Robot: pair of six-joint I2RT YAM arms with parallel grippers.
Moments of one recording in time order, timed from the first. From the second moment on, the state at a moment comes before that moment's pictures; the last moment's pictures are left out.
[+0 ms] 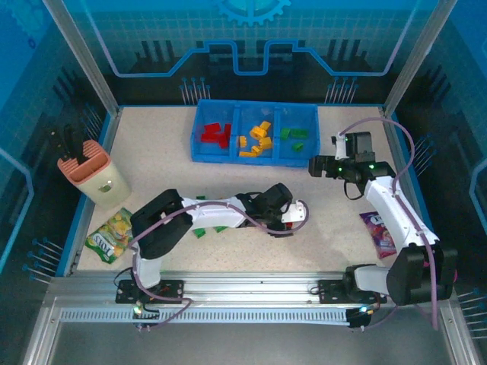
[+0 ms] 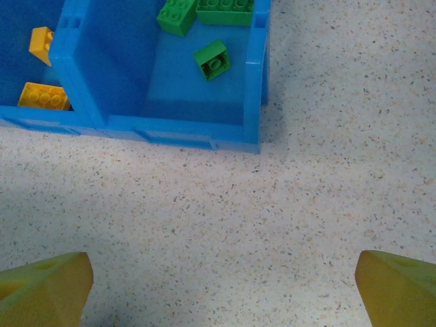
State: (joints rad) left arm -0.99 1.92 1.20 -0.17 0.08 0.43; right arm 0.09 1.27 1.02 -0.61 -0.12 0.14
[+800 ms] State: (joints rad) left arm -1.00 2.00 1.27 -0.31 0.03 0.38; right arm 0.08 1.27 1.00 -0.60 -0.14 0.14
